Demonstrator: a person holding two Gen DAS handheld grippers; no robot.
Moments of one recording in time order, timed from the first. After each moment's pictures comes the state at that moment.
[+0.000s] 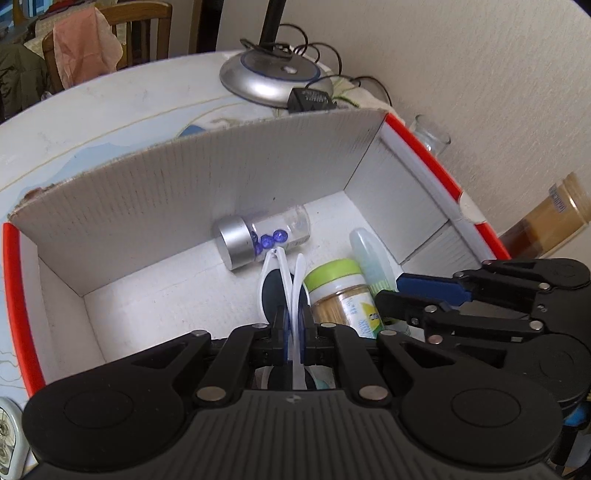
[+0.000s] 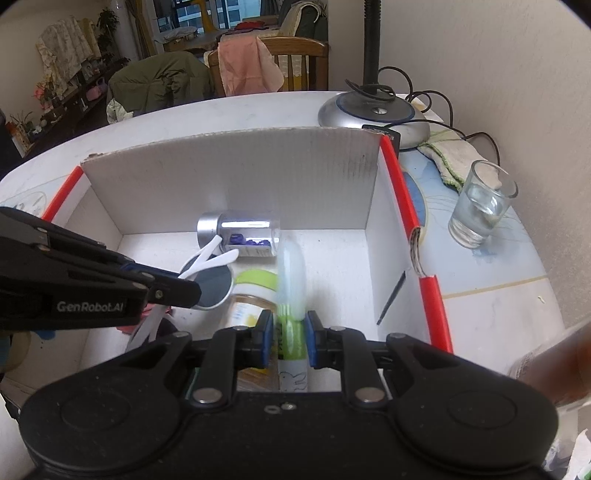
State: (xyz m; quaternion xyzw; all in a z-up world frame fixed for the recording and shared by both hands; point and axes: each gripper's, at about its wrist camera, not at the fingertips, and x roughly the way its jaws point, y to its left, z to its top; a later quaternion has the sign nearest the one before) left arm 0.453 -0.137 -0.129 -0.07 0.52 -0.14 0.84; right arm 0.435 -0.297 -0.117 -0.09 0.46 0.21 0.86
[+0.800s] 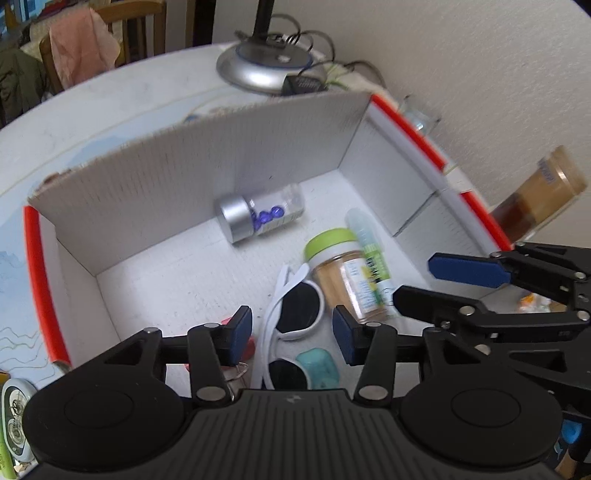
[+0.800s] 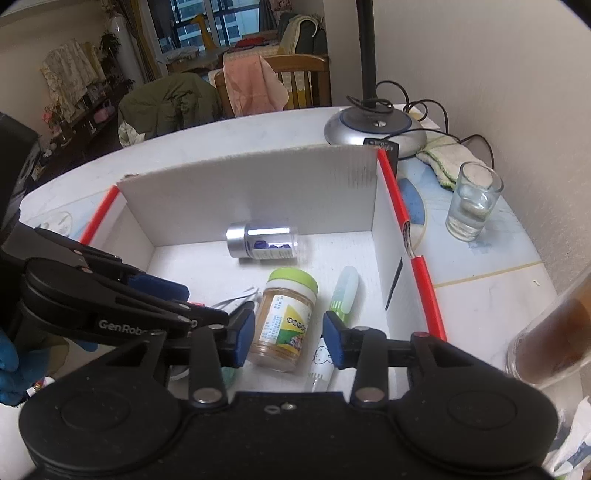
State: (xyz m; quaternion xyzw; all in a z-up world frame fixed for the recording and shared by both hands) left arm 0.424 -0.137 -0.113 -0.04 0.52 -0.14 0.84; right arm 0.405 -0.308 -0.089 -0.05 0.44 0.23 0.87
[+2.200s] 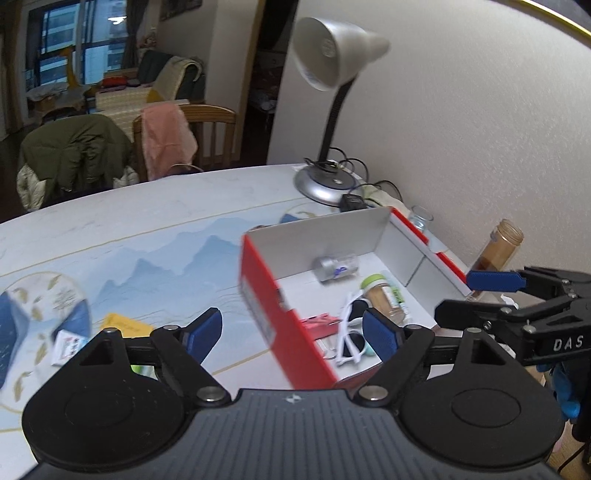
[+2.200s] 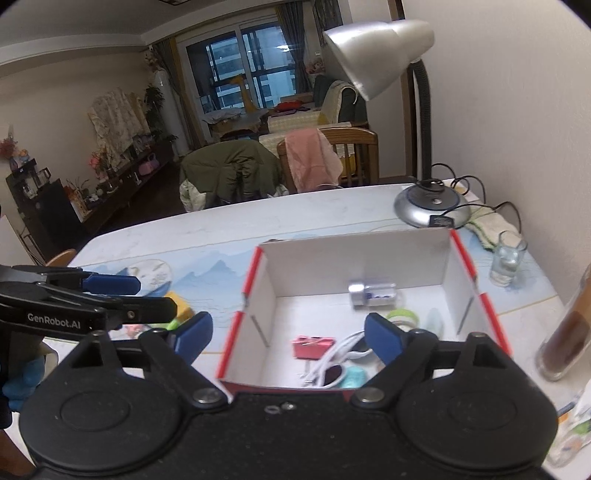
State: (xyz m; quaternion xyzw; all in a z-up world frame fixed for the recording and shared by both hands) left arm 0.254 -0.009 -0.007 -0.08 0.36 -0.07 0.93; right arm 0.289 -0.252 -0.006 0.00 0.35 0.28 0.90
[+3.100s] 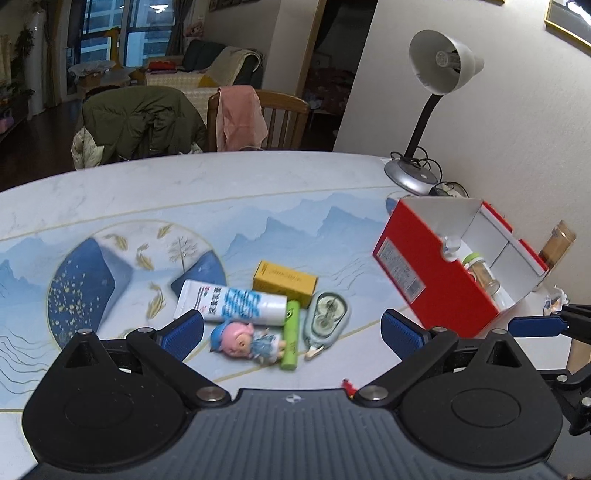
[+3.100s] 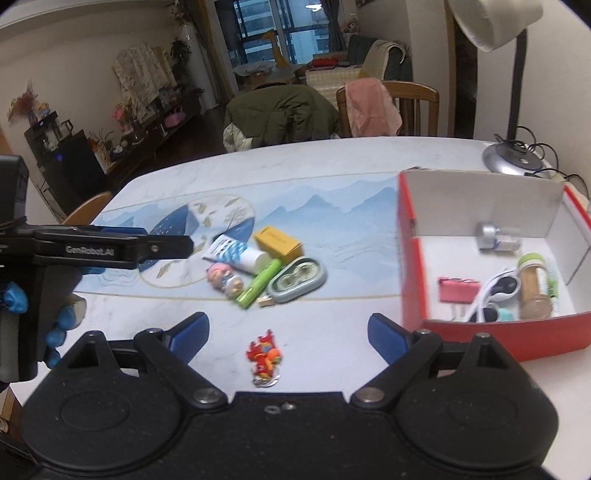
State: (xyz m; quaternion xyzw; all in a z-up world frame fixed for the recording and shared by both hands) left arm 0.203 0.159 -0.071 -0.10 0.37 -0.02 0.92; right arm 0.221 -0.104 -0.051 -0.04 0.40 0.31 0.86
